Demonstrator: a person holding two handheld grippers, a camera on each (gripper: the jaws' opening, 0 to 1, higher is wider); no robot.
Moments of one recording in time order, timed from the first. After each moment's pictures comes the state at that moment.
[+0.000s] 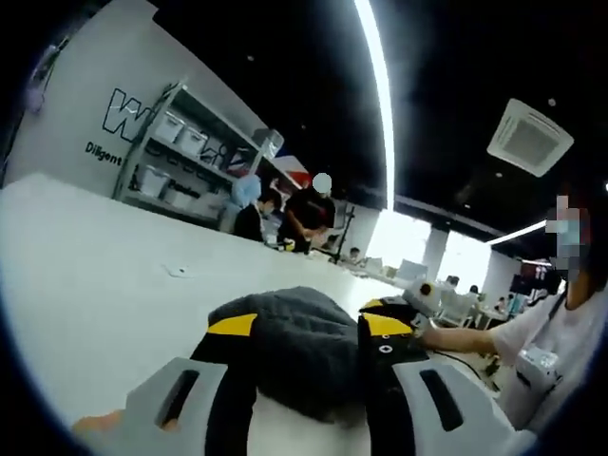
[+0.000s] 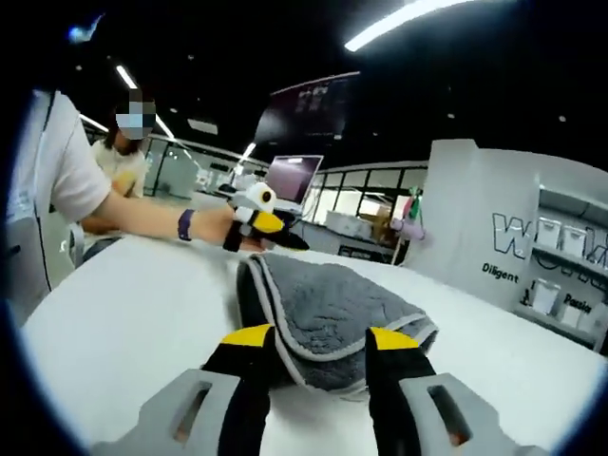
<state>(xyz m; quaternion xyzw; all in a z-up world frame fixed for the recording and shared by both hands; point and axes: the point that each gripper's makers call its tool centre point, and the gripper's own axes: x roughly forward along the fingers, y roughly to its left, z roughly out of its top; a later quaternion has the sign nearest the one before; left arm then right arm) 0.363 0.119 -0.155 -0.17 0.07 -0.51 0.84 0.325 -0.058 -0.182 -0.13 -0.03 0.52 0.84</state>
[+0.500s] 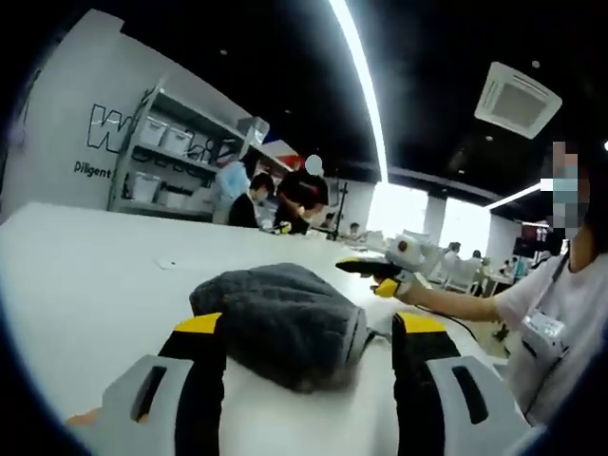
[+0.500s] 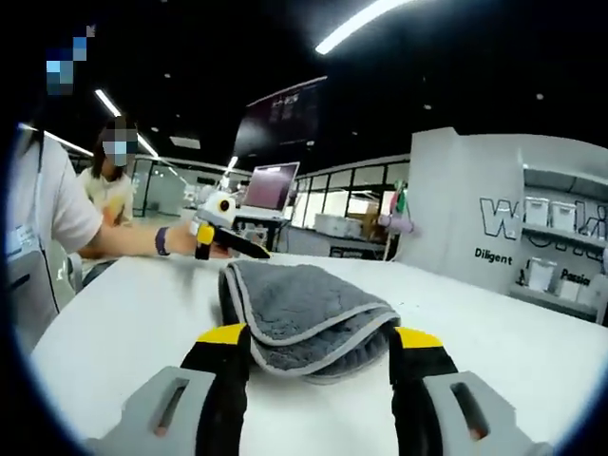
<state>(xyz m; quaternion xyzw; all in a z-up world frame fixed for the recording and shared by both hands) 0.327 0.108 -0.170 -0.09 0.08 -0.52 0.85 0.344 -0.097 -0.171 -0.09 -0.01 0.51 0.86</state>
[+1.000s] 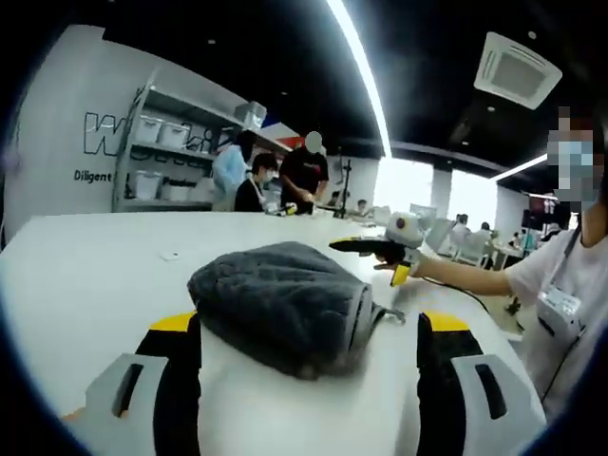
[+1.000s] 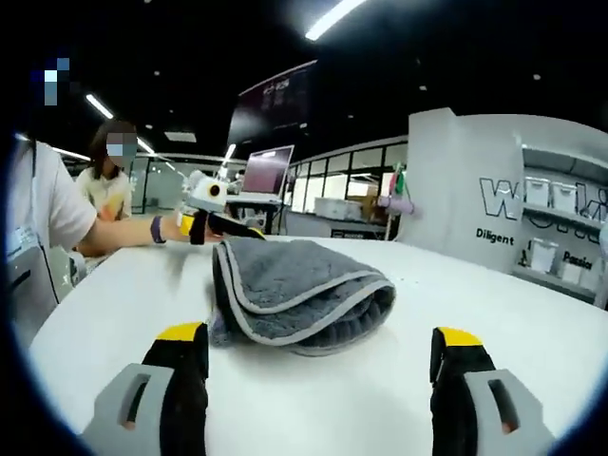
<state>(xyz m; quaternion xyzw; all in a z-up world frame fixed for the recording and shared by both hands) 0.329 0.100 -0.187 -0.03 0.10 -0.51 0.86 0.354 -0.106 -0.203 -0.10 0.04 0.51 0.85</state>
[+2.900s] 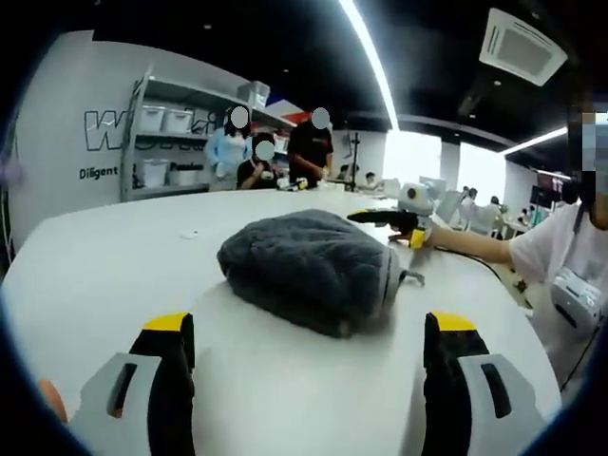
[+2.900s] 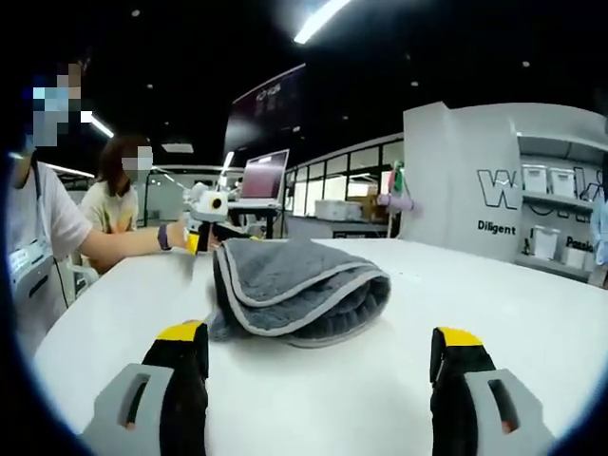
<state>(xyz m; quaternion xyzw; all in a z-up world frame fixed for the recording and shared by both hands) 0.337 0.127 -0.209 0.02 0.14 -0.49 0.86 0.352 -0.116 -0.201 -0.06 0.04 0.52 0.85</state>
